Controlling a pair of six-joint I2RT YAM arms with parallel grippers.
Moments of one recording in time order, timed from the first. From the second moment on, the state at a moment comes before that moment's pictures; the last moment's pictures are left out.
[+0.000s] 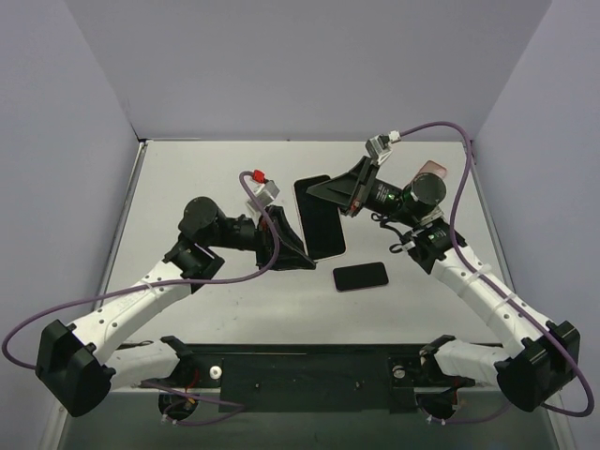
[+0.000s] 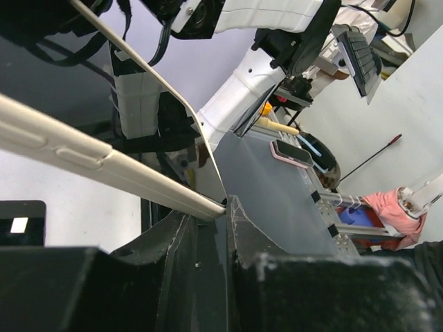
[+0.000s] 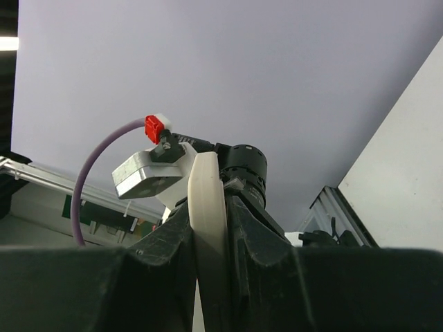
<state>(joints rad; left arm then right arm) -0.68 1.13 0.88 0.51 1.06 -0.73 0.53 1.15 0.98 0.40 -0.65 1.34</state>
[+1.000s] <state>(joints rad) -0.67 0.98 0.65 0.49 0.71 -0.80 0.42 1.19 0.88 0.50 -0.43 1.50</state>
